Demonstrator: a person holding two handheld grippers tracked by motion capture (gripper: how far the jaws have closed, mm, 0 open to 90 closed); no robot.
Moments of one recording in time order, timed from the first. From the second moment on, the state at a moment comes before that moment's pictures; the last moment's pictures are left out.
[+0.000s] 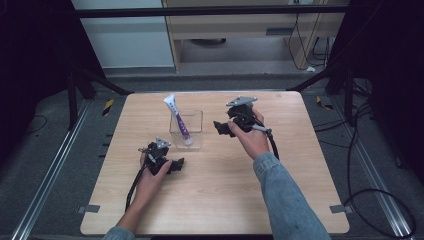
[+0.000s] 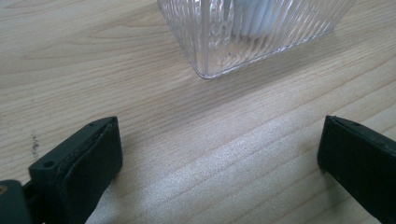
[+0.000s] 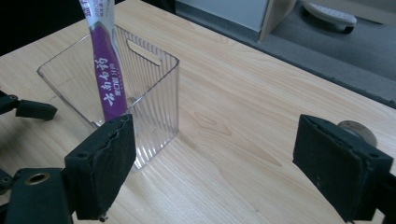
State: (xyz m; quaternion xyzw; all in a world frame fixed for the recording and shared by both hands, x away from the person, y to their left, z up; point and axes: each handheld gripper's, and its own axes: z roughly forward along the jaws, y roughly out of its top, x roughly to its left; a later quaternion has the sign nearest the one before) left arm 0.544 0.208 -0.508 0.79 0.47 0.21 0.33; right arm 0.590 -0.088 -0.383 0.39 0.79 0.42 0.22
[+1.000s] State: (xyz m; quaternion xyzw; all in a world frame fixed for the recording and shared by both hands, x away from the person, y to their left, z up) left arm 0.544 0.208 -0.508 0.79 0.47 0.20 0.33; right arm 0.565 -0.189 -0.421 0.44 0.78 0.38 0.24
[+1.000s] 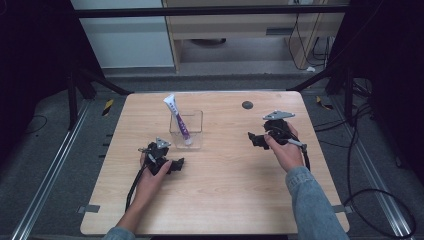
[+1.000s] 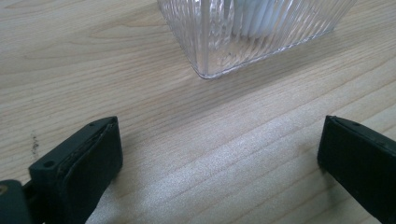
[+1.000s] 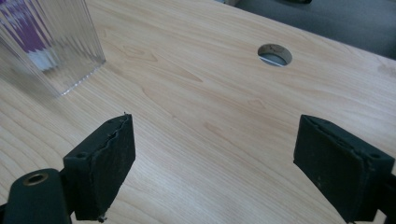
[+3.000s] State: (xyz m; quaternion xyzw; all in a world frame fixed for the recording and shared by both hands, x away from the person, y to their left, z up) left arm 0.544 0.208 -0.508 0.79 0.47 0.21 0.33; right arm 0.580 -0.245 -0.503 0.54 0.74 0.35 0.21
